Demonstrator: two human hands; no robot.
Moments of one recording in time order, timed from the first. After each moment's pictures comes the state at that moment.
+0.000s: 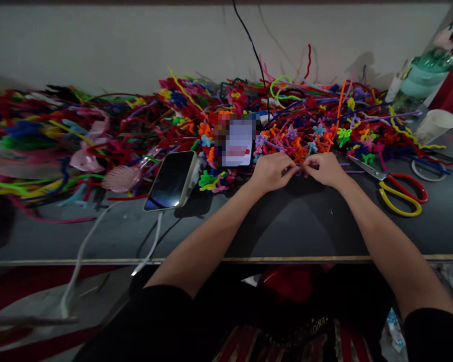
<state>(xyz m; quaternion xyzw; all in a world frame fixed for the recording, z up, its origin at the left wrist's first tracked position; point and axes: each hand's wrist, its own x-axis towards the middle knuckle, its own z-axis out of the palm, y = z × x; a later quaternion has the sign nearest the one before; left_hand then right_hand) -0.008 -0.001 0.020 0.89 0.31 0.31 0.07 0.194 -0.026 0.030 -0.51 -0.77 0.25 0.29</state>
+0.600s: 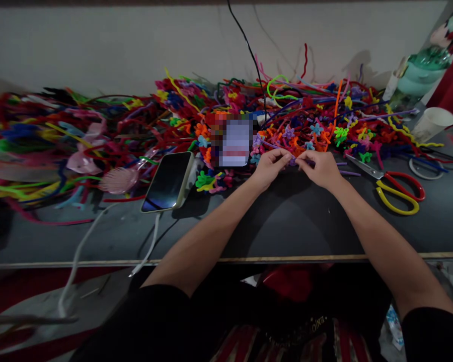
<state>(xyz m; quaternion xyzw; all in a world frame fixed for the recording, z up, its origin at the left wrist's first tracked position) 0.006 0.009 0.004 0.63 0.33 0.46 0.53 0.184 -0.035 0.034 -0.52 -0.75 0.18 0.38</state>
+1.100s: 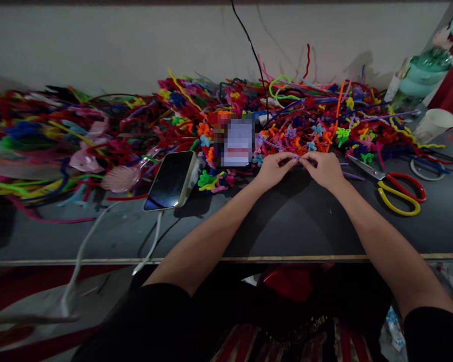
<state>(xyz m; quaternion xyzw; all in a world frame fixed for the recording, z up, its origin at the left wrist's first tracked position) 0.004 0.009 0.001 0.74 0.38 0.40 0.39 0.186 -0.032 0.026 -0.56 -0.74 0.13 0.35</state>
